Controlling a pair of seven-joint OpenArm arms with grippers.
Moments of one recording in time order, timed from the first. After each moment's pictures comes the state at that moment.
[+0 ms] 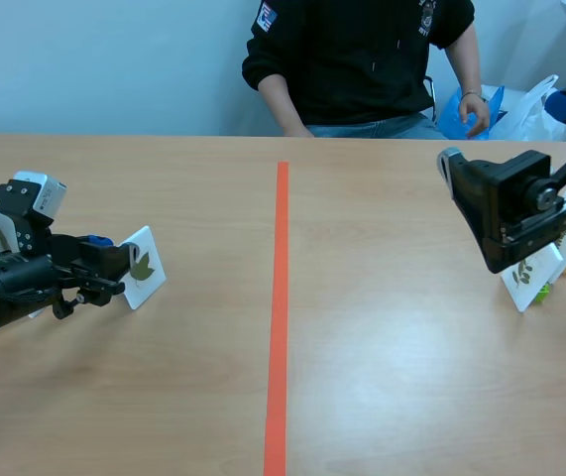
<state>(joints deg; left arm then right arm) -9.6 -28.6 19.6 54.6 -28.8 -26.2 -10.1 -32.4 29.2 10.3 127.9 14.4 15.3 -11.0</state>
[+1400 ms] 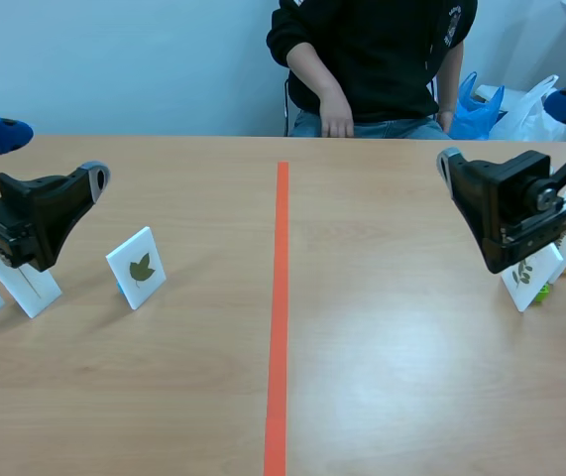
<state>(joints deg) 18.8 -36.7 -4.2 101.4 -26.3 -28.1 -9.1 -32.4 29.2 10.3 127.9 14.4 15.5 -10.9</state>
